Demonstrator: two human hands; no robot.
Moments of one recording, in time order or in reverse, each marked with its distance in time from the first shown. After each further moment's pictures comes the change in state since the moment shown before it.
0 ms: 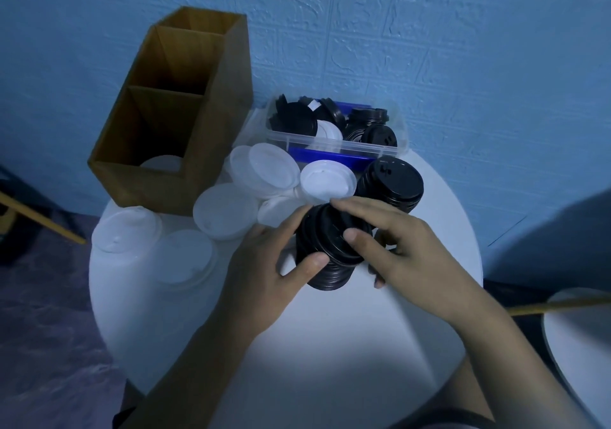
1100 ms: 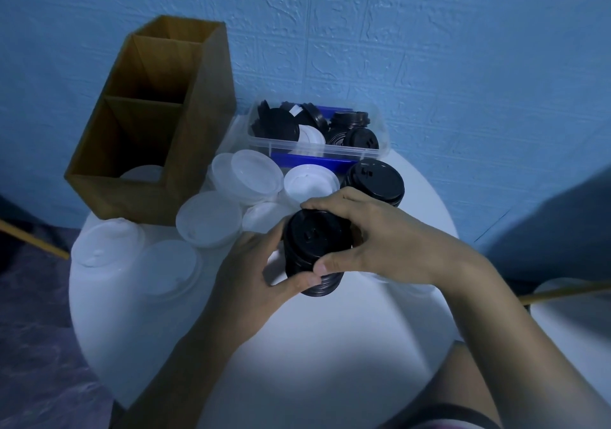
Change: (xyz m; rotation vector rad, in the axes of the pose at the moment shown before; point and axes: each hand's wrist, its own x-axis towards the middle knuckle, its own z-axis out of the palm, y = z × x) left_hand 0.004 -0.001 -0.001 -0.093 -0.082 0.027; right_hand 0.030 -0.007 -0.020 -0.292 -0.319 0.066
